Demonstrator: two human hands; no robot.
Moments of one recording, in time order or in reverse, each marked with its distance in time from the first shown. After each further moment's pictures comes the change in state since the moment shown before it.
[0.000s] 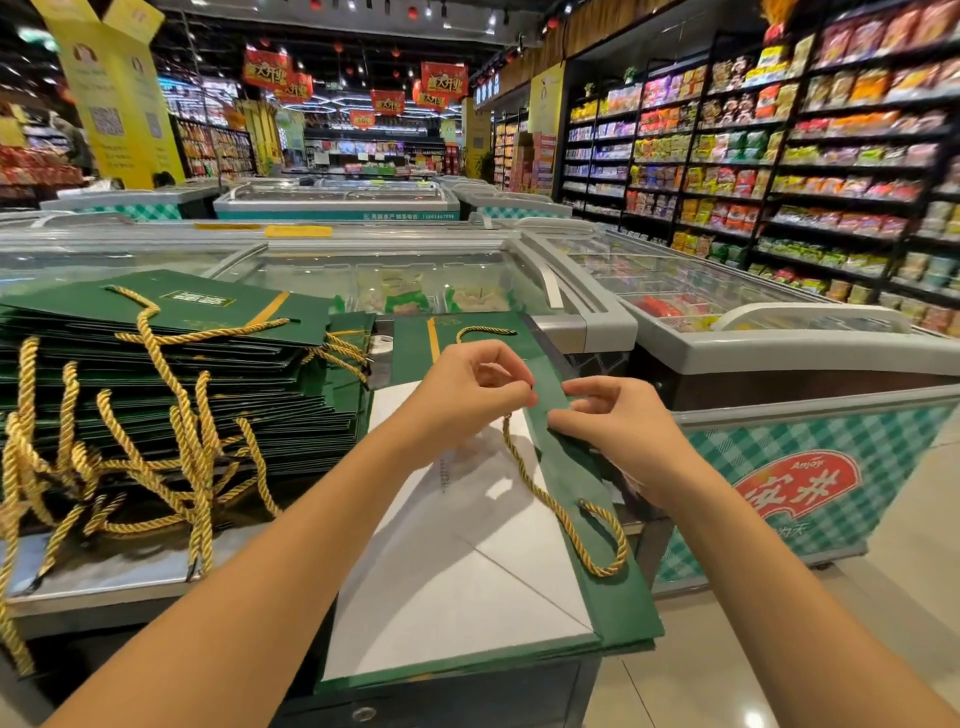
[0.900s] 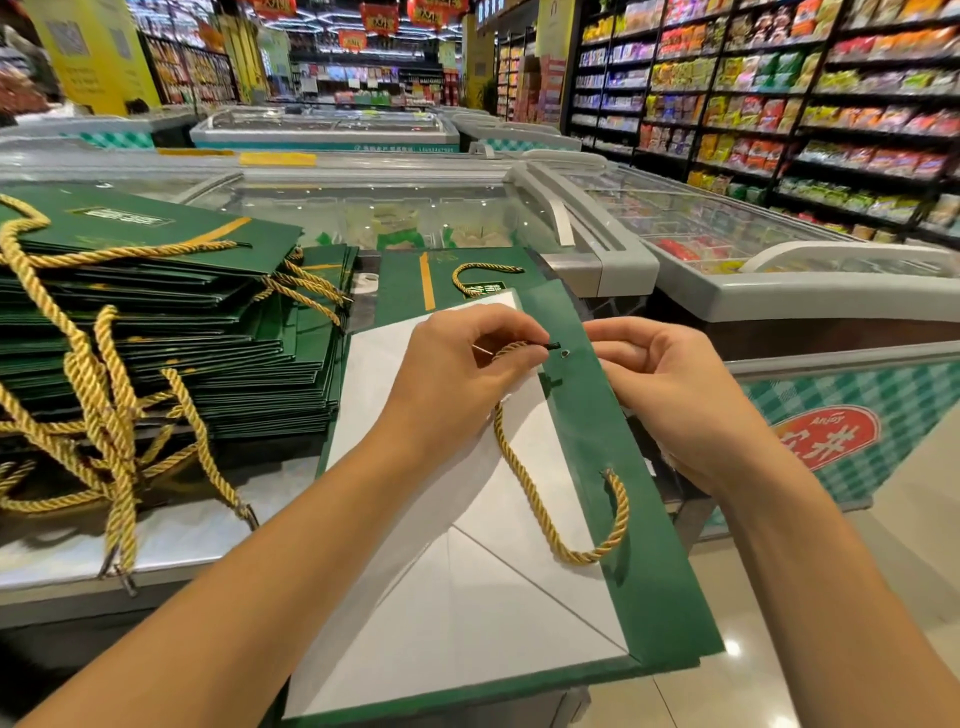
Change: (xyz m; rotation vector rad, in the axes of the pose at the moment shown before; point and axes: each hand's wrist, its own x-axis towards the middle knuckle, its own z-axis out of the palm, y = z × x) left_hand -0.003 -0.039 0.019 0.086 0.168 0.274; right_hand -0.001 0.010 -0.001 0.201 -0.102 -0.127
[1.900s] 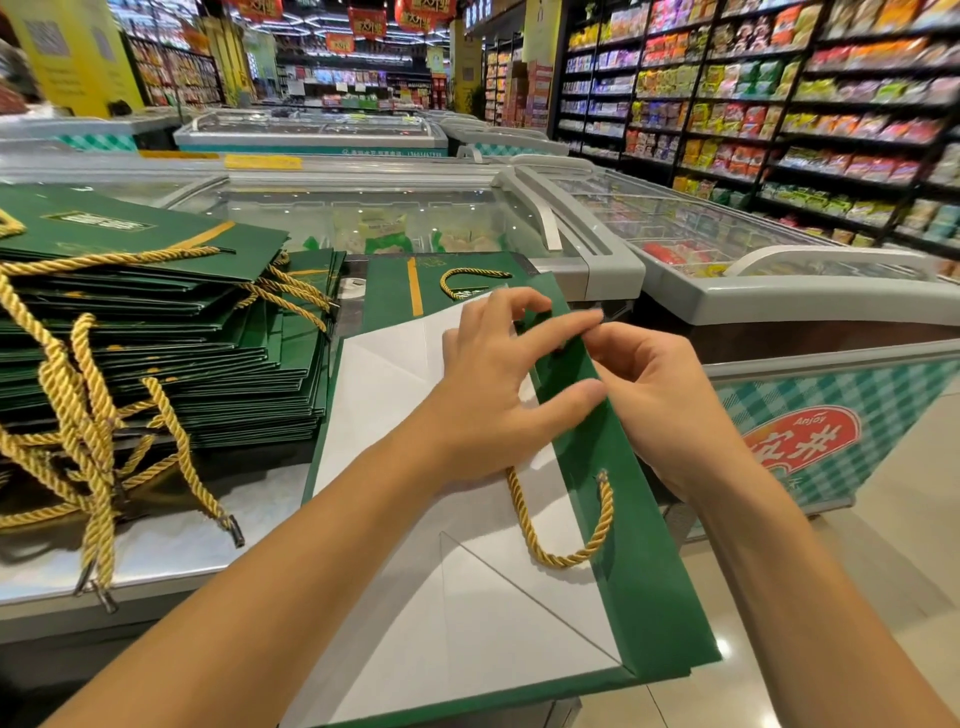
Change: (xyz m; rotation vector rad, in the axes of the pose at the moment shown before) left_hand 0.002 0.006 0.018 0.360 -0.238 0.123; right_hand -0.010 -0.006 0.006 -0.007 0.029 -0.024
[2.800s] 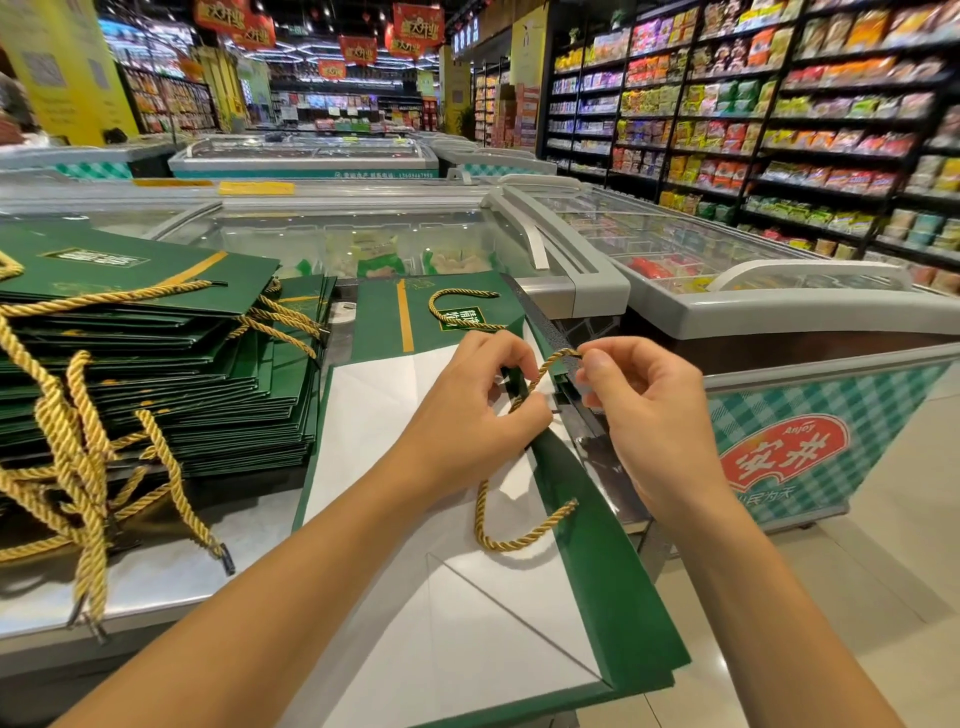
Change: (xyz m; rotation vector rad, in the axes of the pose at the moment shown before) left_hand 0.004 -0.006 0.004 -0.269 0.049 -0.137; right_hand 0.004 0.016 -0.001 -0.169 0.379 -0.094
